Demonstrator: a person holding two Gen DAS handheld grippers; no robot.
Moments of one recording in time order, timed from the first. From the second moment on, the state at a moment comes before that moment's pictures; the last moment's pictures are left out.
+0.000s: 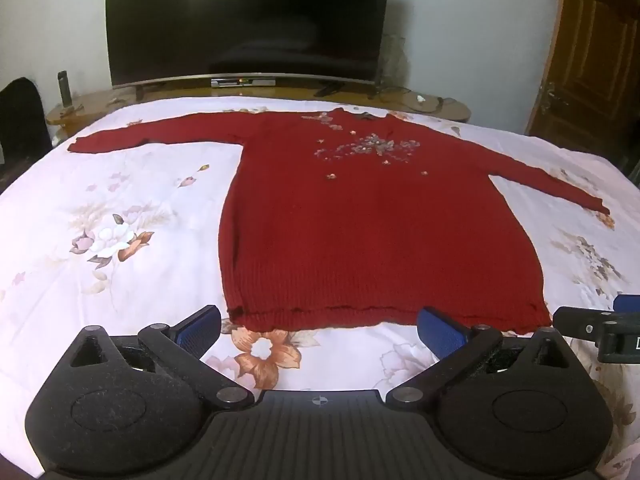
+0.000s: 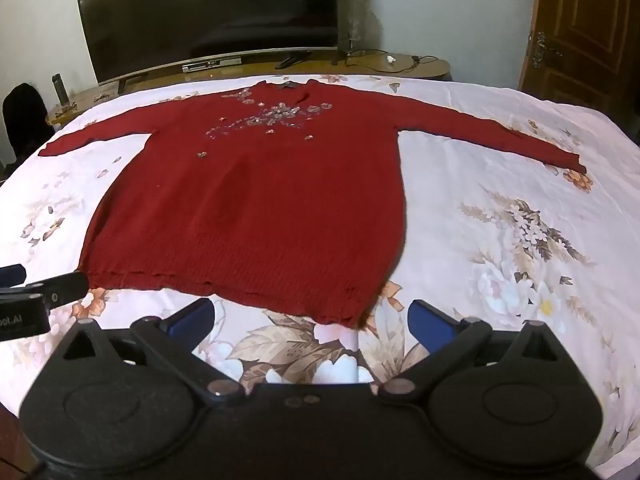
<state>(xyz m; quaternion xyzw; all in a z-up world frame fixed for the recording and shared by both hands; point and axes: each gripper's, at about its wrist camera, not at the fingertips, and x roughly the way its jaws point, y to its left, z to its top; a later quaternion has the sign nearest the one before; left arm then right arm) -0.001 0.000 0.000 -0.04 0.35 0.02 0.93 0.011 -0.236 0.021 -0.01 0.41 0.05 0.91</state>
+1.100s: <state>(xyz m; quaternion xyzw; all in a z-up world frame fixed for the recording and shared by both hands) 0.001 -0.003 -0.005 -0.04 0.36 0.03 0.93 0.017 -0.241 0.021 -0.01 0.41 0.06 0.91</state>
